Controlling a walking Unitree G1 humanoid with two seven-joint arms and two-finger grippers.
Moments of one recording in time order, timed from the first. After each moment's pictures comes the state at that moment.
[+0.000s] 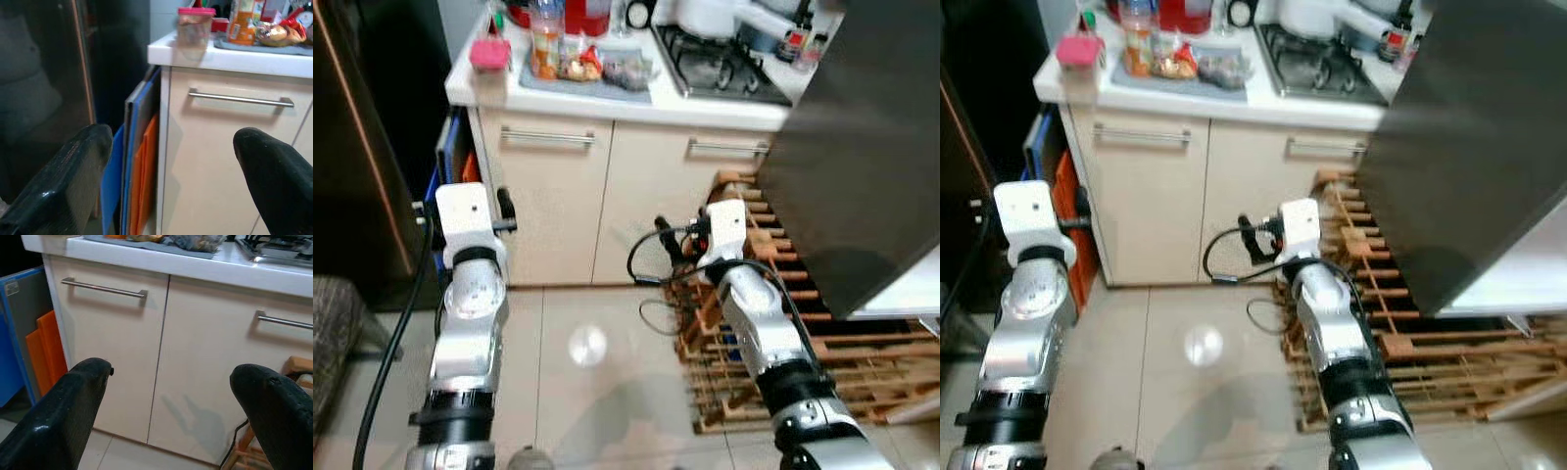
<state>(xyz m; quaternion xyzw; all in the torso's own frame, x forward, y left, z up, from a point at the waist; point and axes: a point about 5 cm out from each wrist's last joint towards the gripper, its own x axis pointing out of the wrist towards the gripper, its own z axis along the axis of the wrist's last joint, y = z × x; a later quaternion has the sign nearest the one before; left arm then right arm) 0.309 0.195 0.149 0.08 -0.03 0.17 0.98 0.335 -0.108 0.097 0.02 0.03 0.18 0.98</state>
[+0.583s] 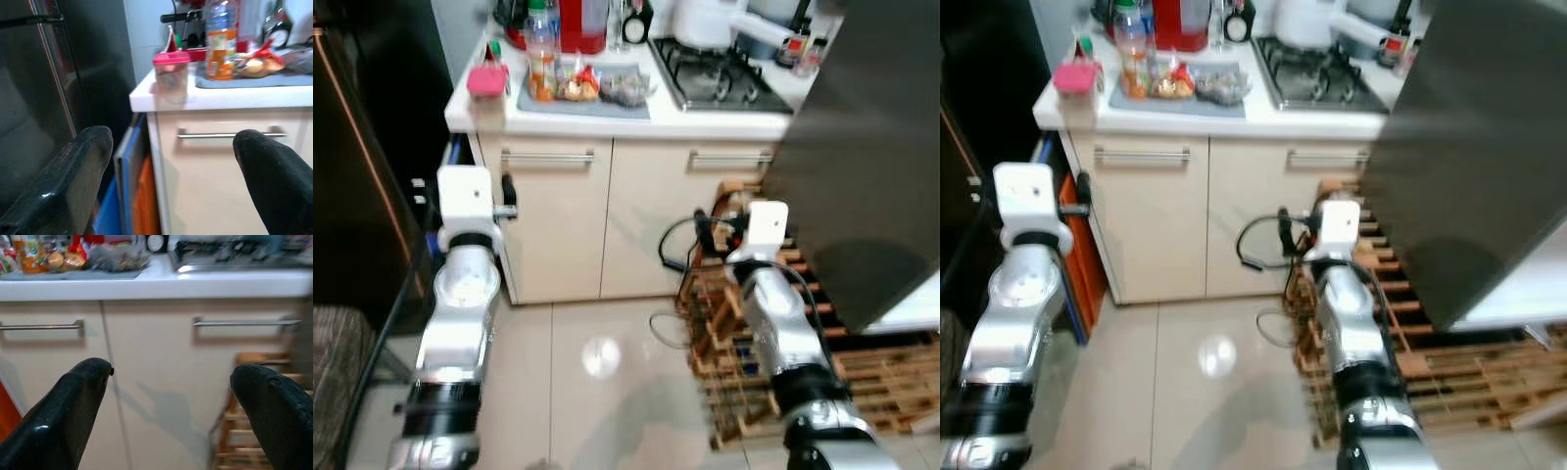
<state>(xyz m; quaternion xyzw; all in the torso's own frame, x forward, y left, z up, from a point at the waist) 0.313 0.201 0.166 0.12 -0.04 0.14 0.98 0.335 -0.132 0.091 0.07 0.03 0.08 0.99</state>
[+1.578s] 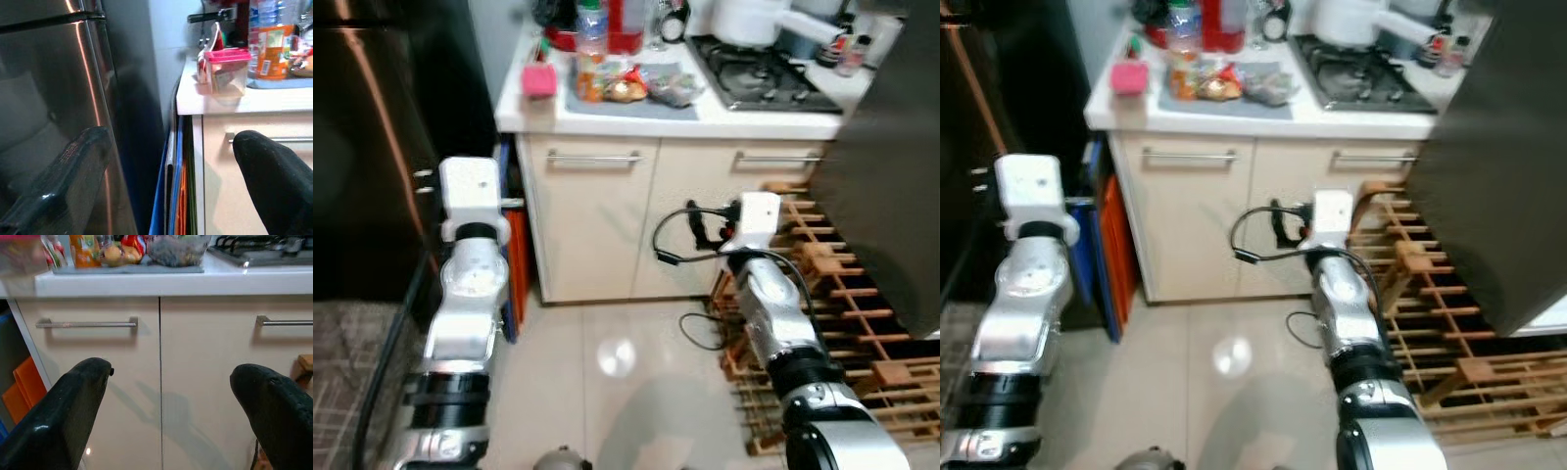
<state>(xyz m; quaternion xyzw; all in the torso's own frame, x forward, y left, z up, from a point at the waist) 0.317 0.190 0.170 0.12 -0.04 0.14 0.98 0.346 -0.136 0.095 0.06 0.02 0.09 0.99</state>
